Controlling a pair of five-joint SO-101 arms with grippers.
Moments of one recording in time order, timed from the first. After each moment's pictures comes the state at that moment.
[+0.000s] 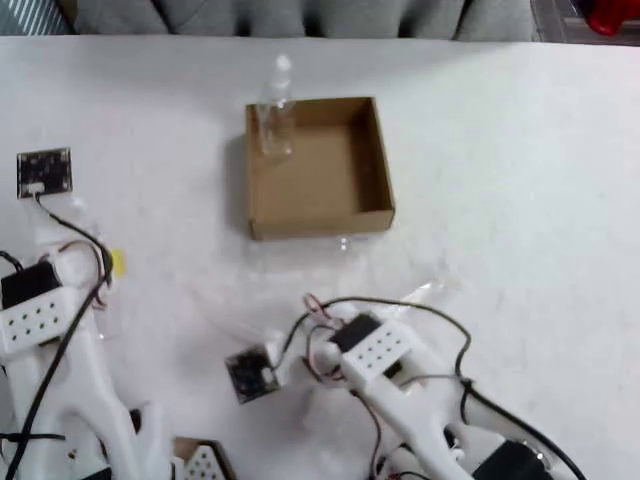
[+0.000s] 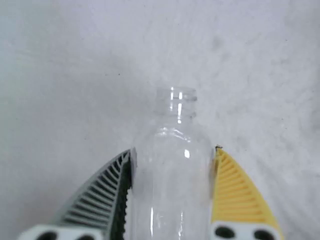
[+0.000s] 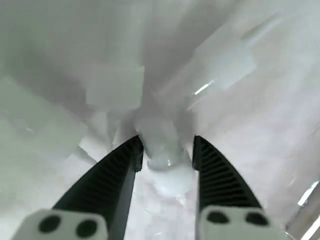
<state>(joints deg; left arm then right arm) -31.1 -36.7 49.1 58.4 -10.5 -41.6 -27.5 66.0 44.9 74.5</state>
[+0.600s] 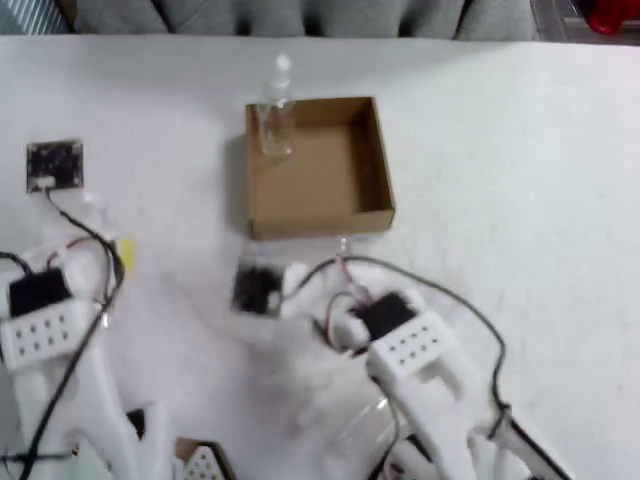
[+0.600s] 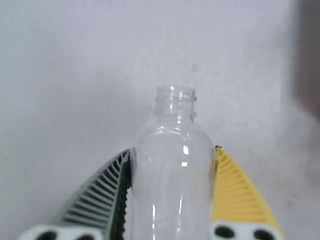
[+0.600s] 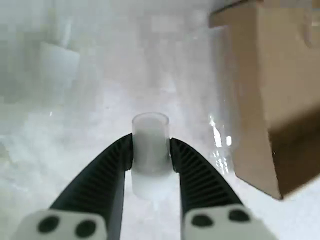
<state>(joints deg) -26.7 -43.1 49.1 58.5 -10.5 -33.4 -38.8 57.4 48.4 53.4</state>
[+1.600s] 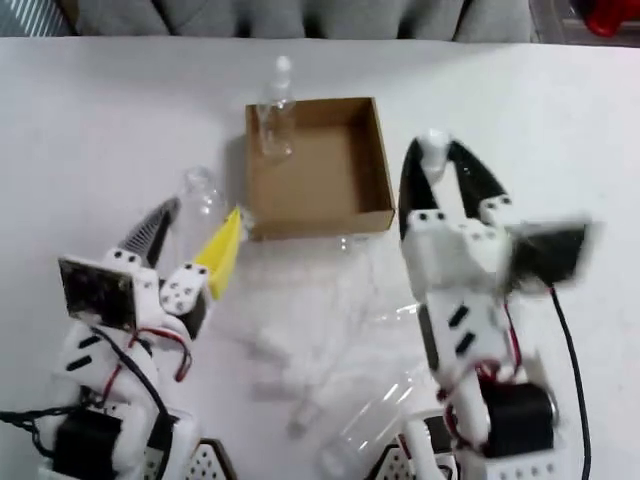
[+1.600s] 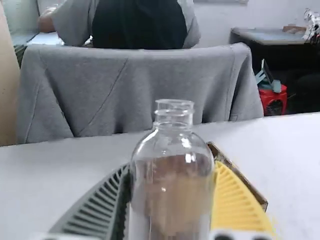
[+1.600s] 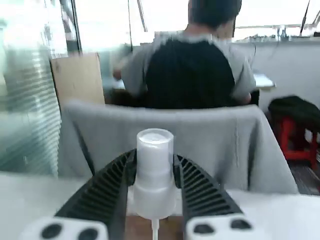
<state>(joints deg) 8.2 -95.2 63.5 48.8 3.0 -10.5 -75.5 41.9 37.7 -1.7</state>
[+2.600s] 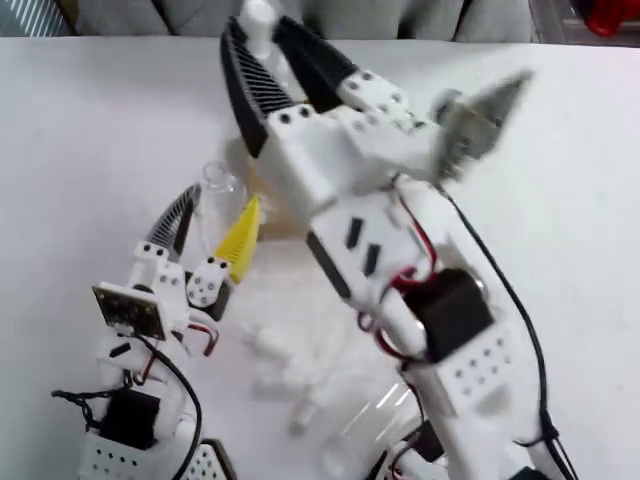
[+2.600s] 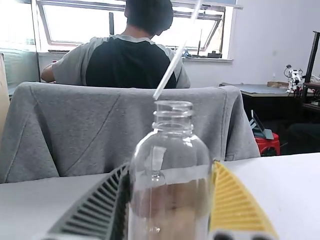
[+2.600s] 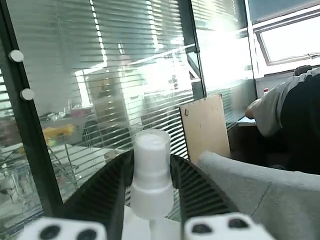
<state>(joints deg) 9.8 -104.3 89.2 19.6 3.3 -36.6 -37.0 5.2 24.4 -12.4</state>
